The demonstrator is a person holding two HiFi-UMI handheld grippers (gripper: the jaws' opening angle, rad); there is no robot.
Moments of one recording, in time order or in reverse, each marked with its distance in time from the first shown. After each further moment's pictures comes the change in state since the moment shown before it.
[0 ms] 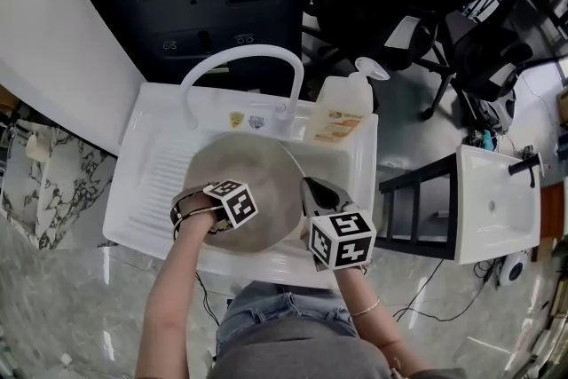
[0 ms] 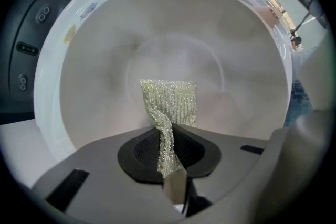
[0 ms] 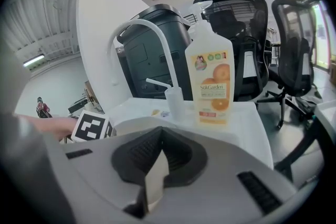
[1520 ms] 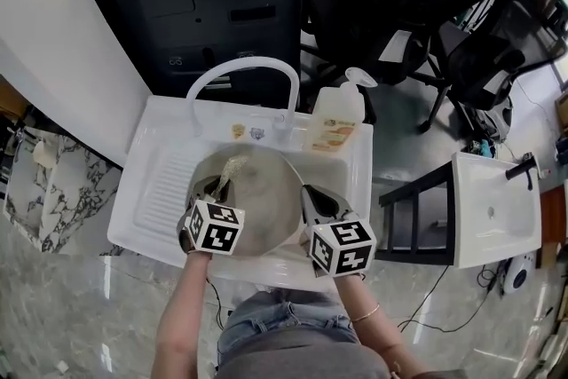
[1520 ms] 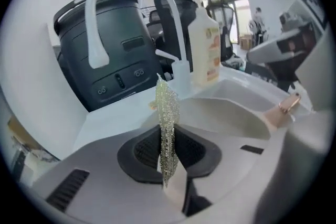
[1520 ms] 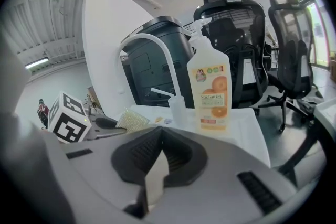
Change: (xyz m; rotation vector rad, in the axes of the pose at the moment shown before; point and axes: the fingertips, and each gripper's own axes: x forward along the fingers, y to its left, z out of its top) left arm -0.139 0.048 0.035 -0.527 -0.893 0.393; right arm -0.021 0.007 0.012 -0.004 -0.090 0.020
